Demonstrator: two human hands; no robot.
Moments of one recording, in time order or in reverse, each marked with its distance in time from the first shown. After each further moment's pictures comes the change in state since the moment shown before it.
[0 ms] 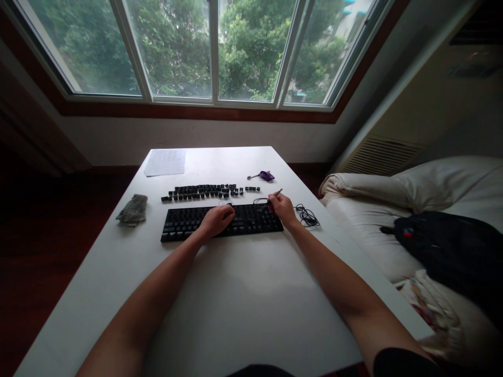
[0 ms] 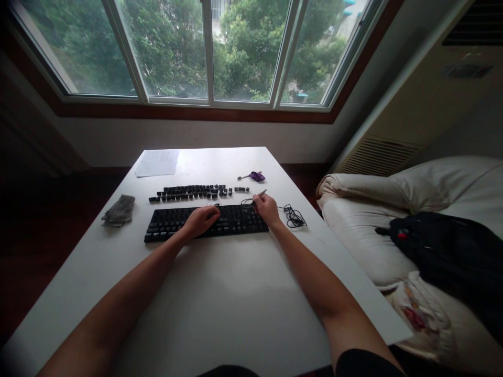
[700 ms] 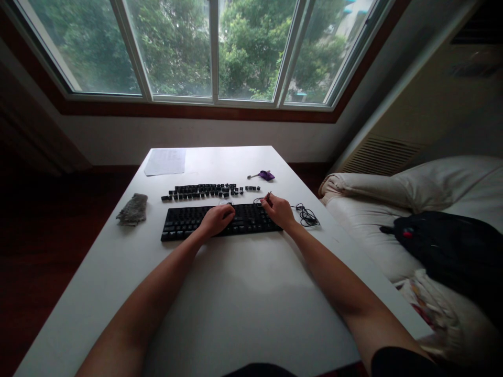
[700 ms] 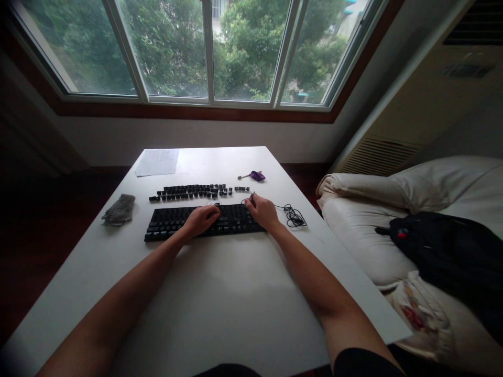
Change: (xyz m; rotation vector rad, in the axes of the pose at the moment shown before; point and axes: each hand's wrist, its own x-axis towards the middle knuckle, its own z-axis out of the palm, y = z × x) left_hand 0.000 0.001 0.000 -0.008 0.005 0.010; right_hand -0.013 -0.020 0.001 -0.578 -0.073 -0.361
